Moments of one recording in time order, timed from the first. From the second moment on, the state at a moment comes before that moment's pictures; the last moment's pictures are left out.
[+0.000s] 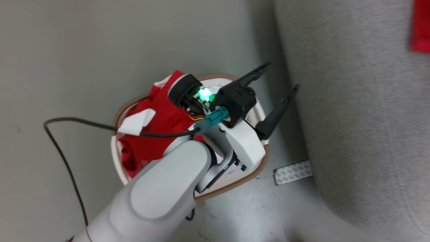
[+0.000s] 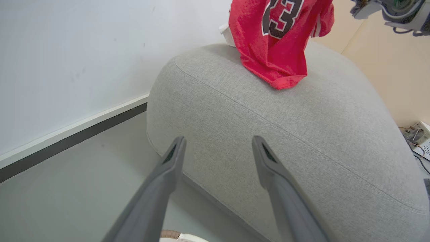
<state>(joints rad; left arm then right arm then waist) -0.88 0.13 -0.79 0.19 -0.33 -0.02 0.02 -1.12 -0.50 -0.12 0.71 0.49 0.13 -0.21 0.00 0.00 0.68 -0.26</state>
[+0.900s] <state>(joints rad) -0.62 0.23 -0.65 0.33 -0.46 0.06 -0.20 -0.50 -0.28 -0.24 0.41 0.24 0.13 -0.26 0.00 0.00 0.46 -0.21</state>
